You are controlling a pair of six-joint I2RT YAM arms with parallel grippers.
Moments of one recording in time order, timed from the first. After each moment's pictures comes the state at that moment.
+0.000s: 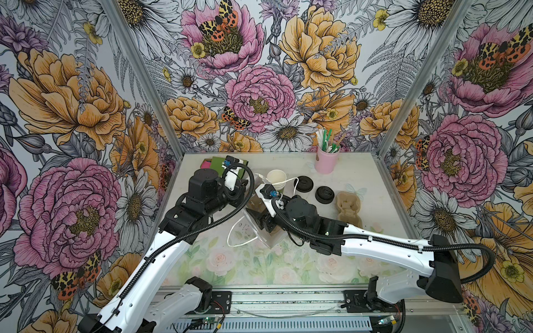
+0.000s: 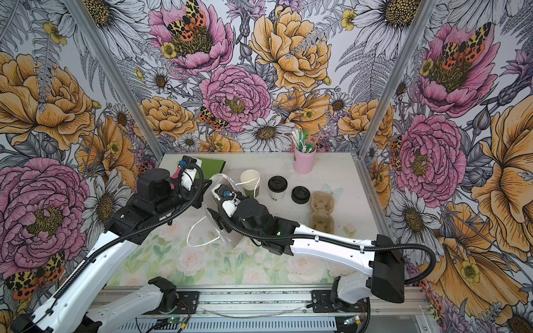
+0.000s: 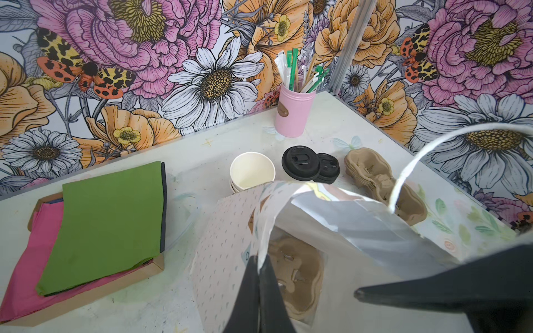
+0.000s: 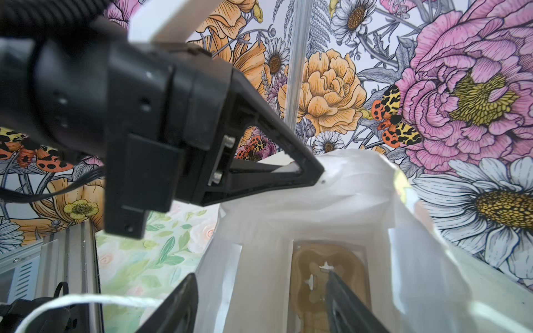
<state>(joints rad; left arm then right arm) -0.44 0.98 1.15 -0.56 0.12 -0.04 1.15 1.40 1.14 0.07 0.23 0.02</state>
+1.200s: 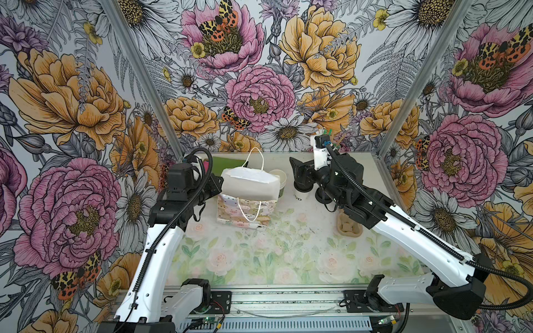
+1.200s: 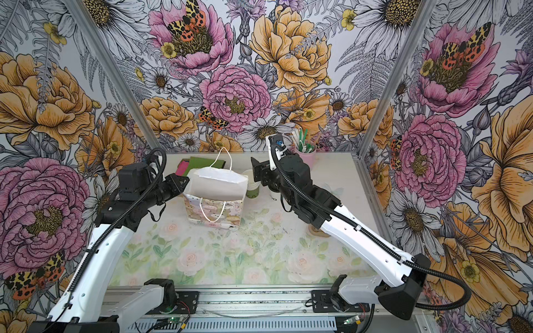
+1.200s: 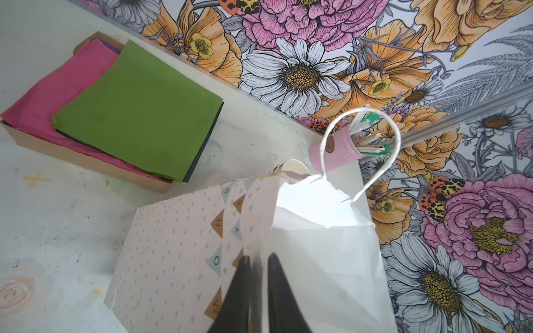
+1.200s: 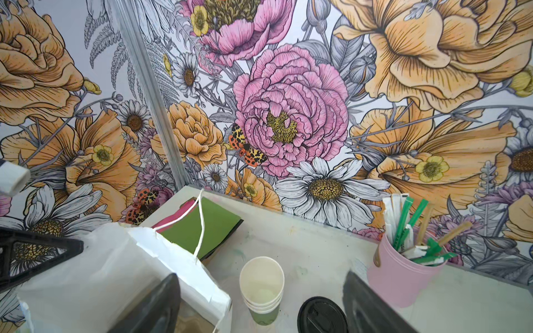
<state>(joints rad) -0.05 1.03 1.16 -0.66 0.29 -0.55 0.80 1.29 1.40 -0.29 0.33 0.11</state>
